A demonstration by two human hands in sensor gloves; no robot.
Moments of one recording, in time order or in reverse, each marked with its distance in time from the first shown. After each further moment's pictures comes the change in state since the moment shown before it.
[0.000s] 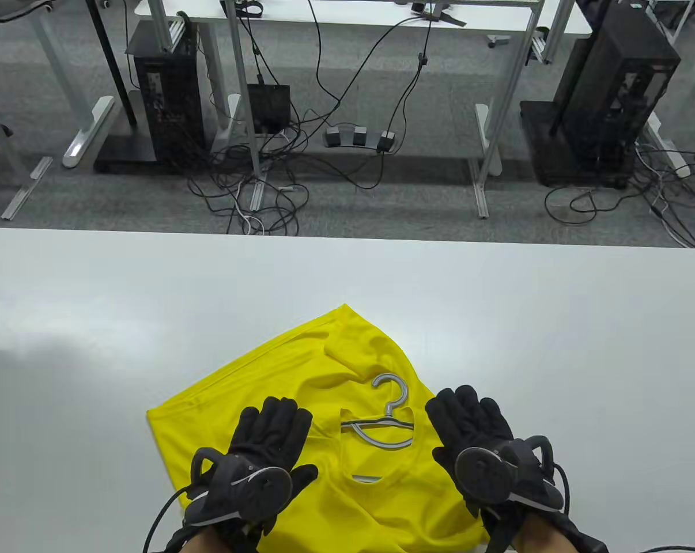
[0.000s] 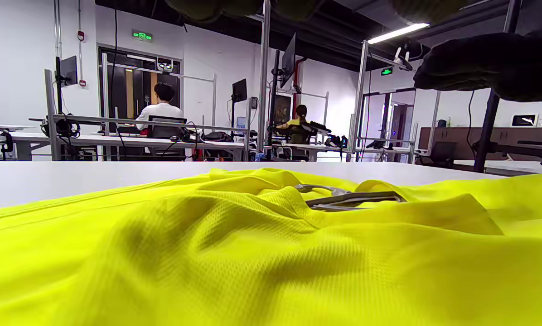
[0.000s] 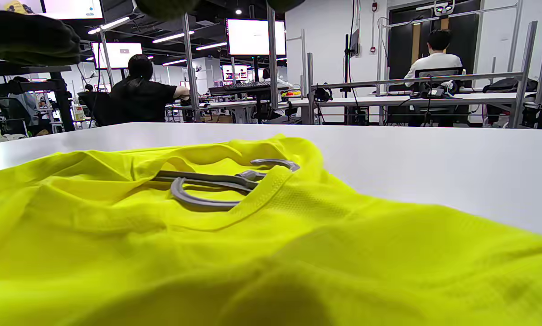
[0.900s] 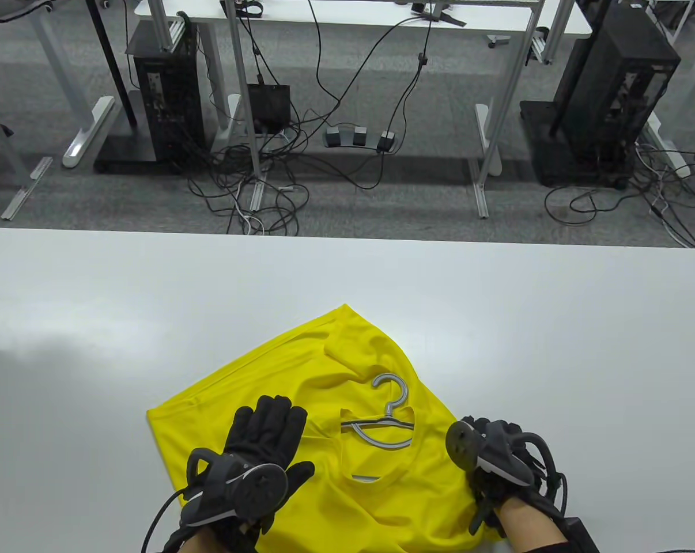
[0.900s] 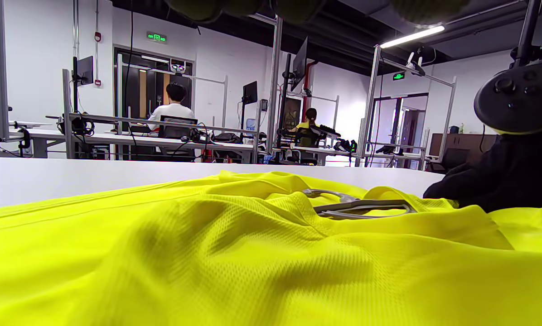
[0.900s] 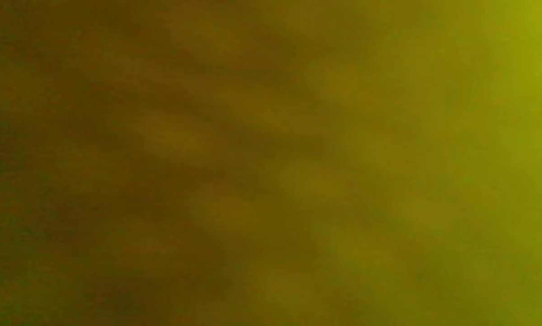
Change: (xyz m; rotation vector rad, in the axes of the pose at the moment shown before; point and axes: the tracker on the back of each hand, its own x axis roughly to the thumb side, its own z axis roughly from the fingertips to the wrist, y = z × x) left_hand -0.006 0.000 0.002 0.011 0.041 0.027; right_hand -0.038 0.088 -0.026 0.295 0.291 0.261
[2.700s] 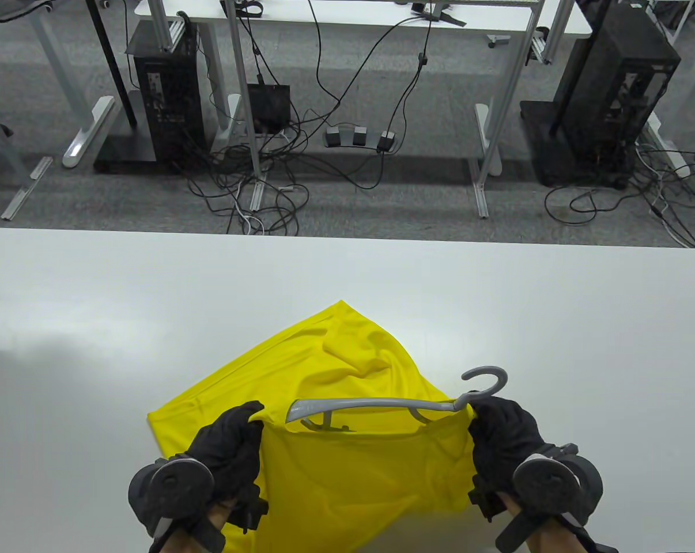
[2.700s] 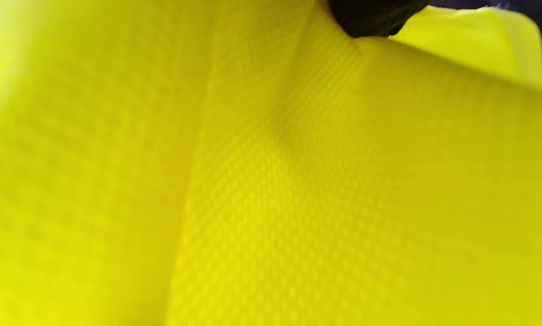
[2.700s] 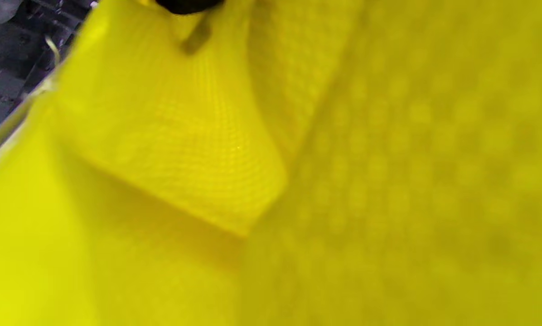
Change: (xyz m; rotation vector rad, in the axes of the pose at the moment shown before) left_hand -0.055 0.019 0.026 0.537 0.290 0.532; right_hand -0.045 -0.087 0.072 -0.823 -0.155 -0.734
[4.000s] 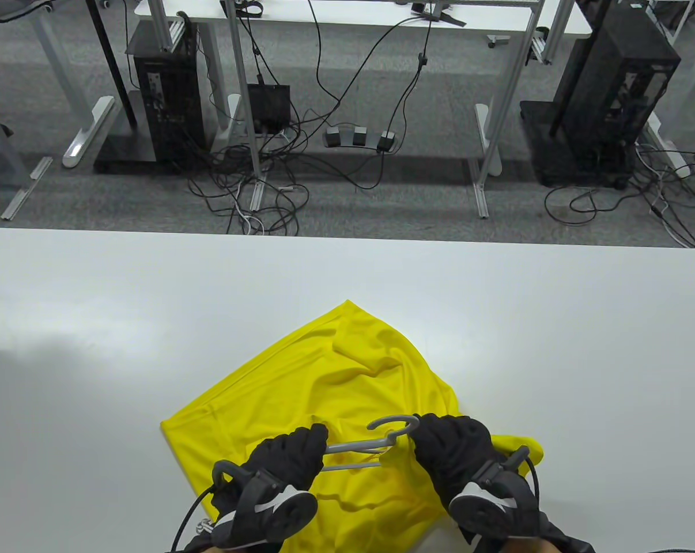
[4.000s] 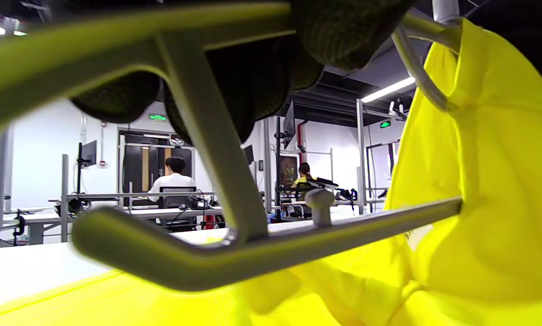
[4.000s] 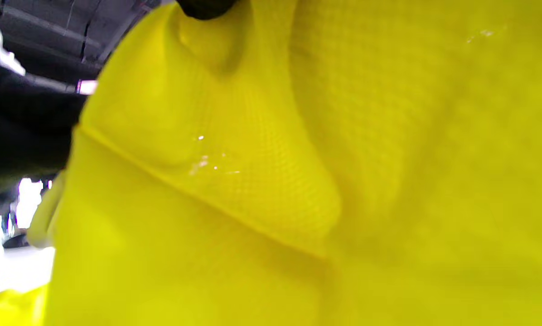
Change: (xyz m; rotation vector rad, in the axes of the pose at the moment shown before) left_hand 0.073 -0.065 0.019 -0.279 -0.387 -0.602; right_hand 0.056 0.039 0.013 0.215 -0.336 0.174
